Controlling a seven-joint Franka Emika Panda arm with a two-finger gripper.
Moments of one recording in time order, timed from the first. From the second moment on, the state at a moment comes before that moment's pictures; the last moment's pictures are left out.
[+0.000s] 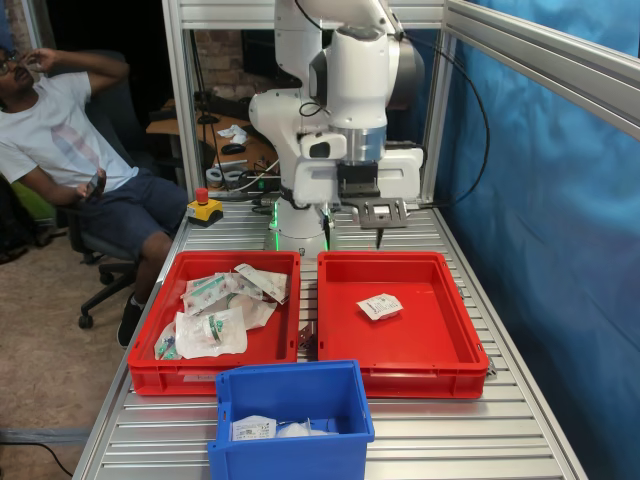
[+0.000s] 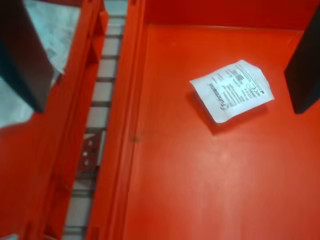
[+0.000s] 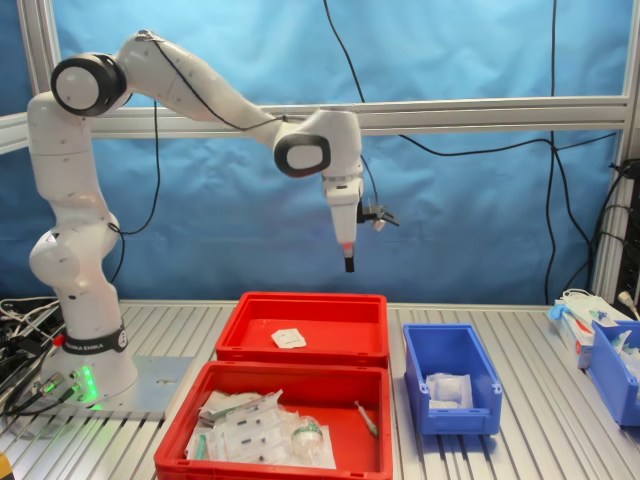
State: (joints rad) arm 0.10 0.01 0.05 -2.13 -0.04 2.24 0.95
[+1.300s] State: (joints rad) arm 0.21 0.05 0.06 -2.49 -0.04 2.62 0.95
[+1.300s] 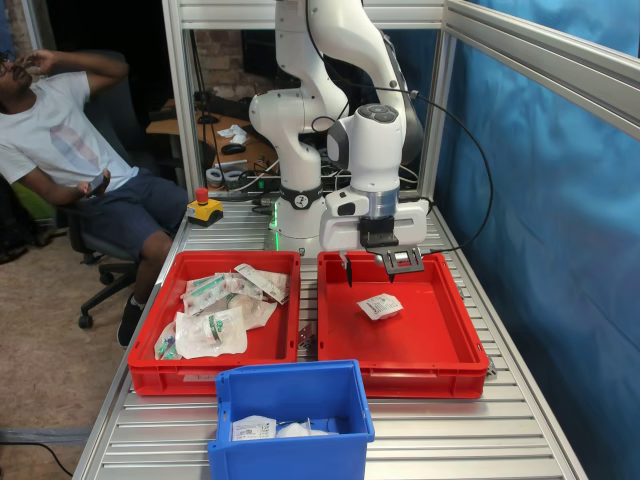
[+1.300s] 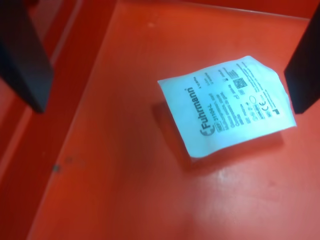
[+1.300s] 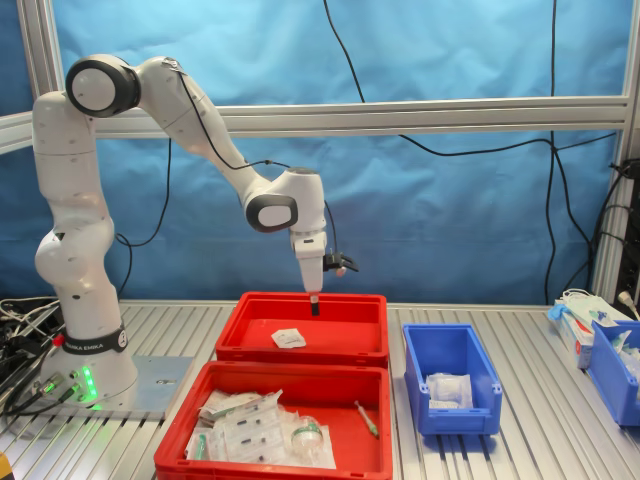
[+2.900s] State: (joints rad) arm 0.37 0.21 0.07 -2.58 -0.01 2.79 0.95
